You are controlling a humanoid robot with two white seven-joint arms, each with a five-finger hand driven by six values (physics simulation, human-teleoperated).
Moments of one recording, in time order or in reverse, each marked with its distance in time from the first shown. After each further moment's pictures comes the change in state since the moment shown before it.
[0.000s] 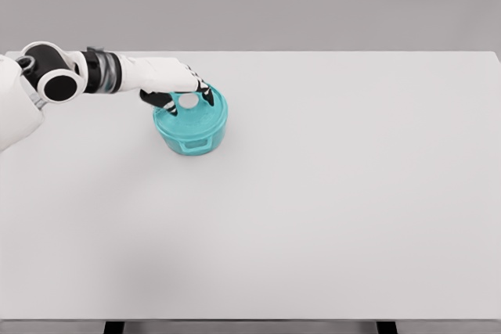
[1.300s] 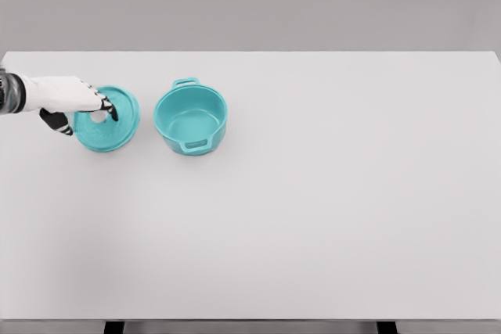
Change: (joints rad) left arm 0.075 0.281 0.003 0.004 -0.108 -0.057 -0.001; right arm 0.000 0.000 0.000 0.000 0.000 0.000 0.000
